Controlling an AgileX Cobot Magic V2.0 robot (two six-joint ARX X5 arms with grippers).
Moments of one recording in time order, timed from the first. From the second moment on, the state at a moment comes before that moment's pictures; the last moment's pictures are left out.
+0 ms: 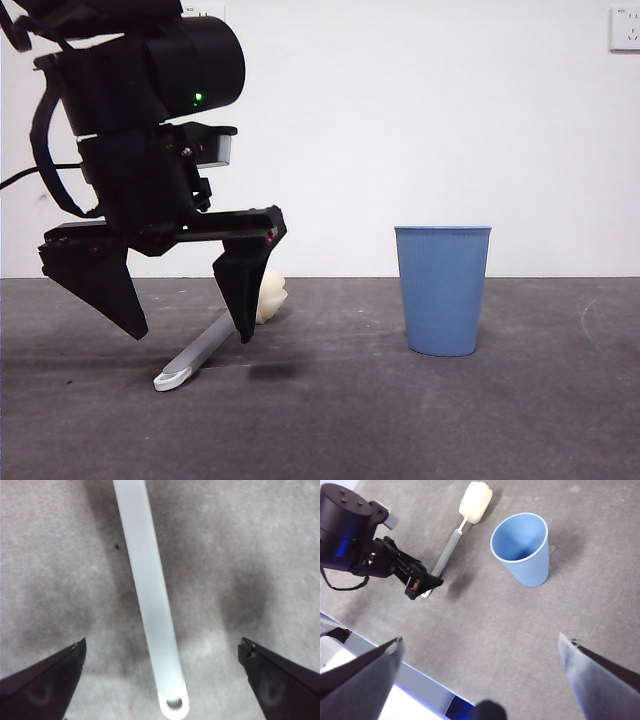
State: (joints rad) left arm -0.64 1.64 0.99 -0.47 -0.13 -0.36; right arm 0.04 0.77 1.02 -1.06 -0.57 -0.09
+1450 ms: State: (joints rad) left arm -0.65 1.70 0.99 -0.48 -0.11 -0.49; right arm 0.04 0.77 1.02 -1.06 -0.57 -0.08
